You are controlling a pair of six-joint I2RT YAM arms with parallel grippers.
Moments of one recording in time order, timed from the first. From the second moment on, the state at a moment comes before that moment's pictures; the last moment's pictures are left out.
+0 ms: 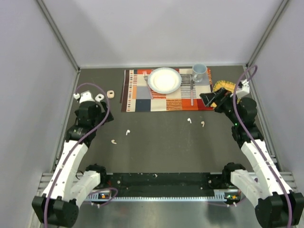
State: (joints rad) left arm -0.14 0.81 0.81 -0.58 -0.26 -0.42; right arm 0.11 0.82 0.67 0.04 -0.26 0.63
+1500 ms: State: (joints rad) left arm 0.16 1.71 1.13 -0.01 0.23 0.07; right arm 0.16 0.97 0.70 -0.06 -0.11 0.53
